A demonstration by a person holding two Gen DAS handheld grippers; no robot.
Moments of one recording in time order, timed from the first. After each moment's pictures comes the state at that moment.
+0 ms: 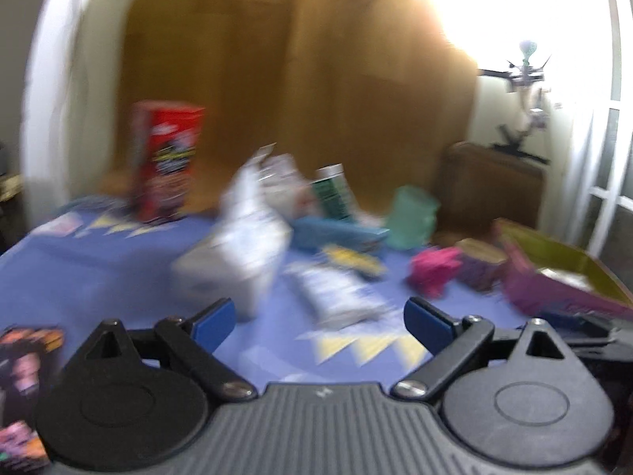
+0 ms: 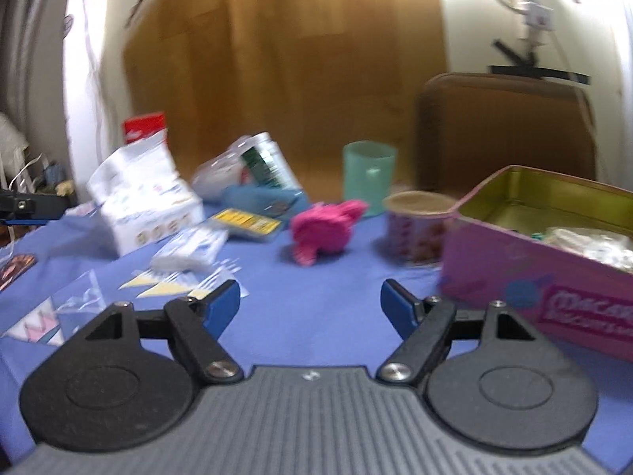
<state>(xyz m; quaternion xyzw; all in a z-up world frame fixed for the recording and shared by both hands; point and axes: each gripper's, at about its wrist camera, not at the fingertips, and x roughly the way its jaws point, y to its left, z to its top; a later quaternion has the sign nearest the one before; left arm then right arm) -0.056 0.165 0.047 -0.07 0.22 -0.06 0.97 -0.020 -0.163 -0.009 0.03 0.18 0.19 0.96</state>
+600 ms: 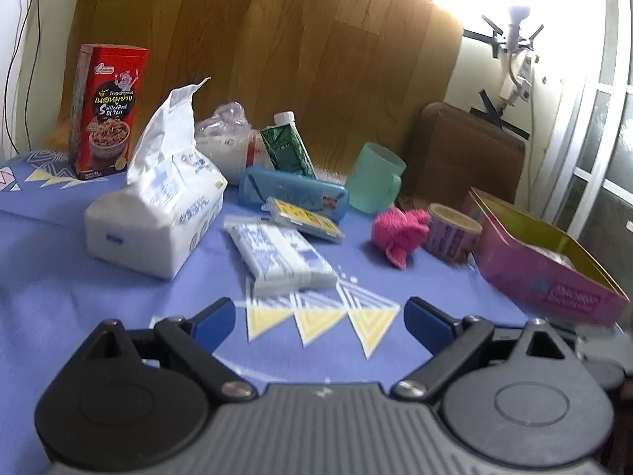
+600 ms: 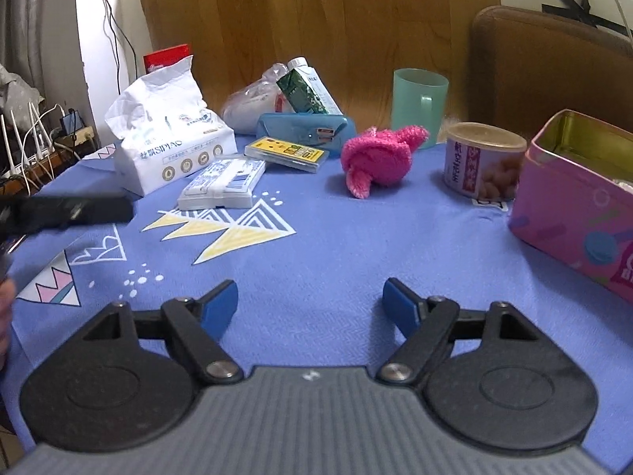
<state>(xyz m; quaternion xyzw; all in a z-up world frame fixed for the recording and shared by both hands) -0.002 0.119 0.010 -0.09 0.25 -0.12 0.95 0.000 -0.133 -0.030 0.01 0.28 0.23 0.93</state>
